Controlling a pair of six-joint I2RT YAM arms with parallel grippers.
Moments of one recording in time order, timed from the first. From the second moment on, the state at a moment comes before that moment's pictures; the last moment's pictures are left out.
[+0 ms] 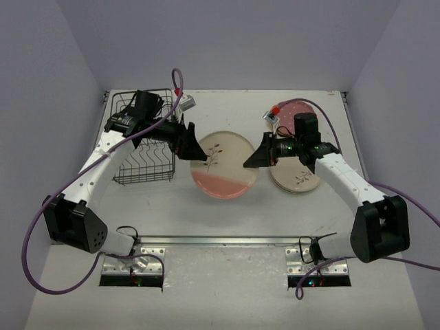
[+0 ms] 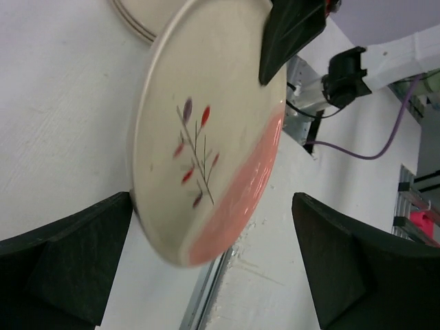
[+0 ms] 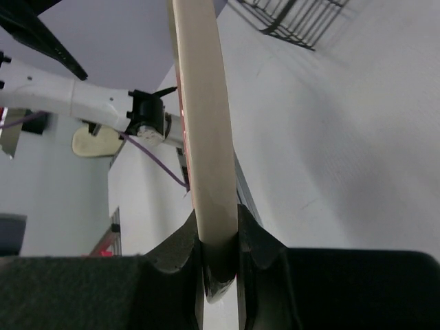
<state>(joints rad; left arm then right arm) -0.24 1.41 1.39 -0.84 0.99 0.13 0.28 1.37 0.93 -0.16 -1.10 0.33</state>
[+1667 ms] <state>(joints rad) -0.14 1.31 1.29 -0.65 0.73 -0.05 -0.65 1.54 0.68 -0.41 -0.94 0.19</state>
